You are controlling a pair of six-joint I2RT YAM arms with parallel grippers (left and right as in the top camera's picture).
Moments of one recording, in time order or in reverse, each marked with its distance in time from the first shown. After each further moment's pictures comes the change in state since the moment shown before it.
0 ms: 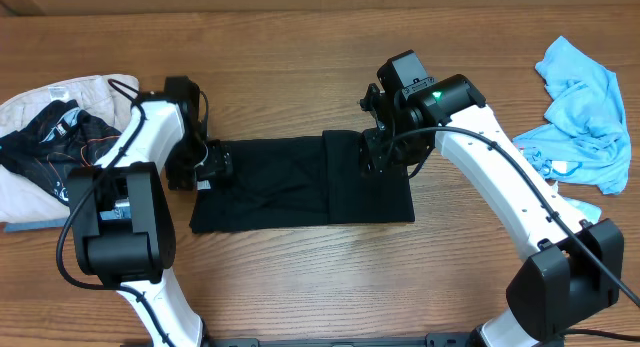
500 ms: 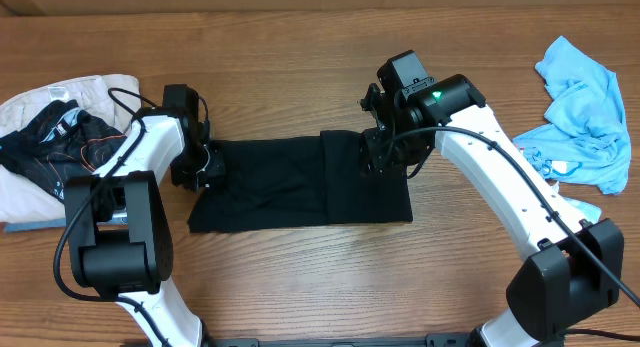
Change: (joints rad) left arm -0.001 -0.054 -0.103 0.150 0.045 0.042; right arm 0.000 0.000 0.000 0.000 0.002 0.006
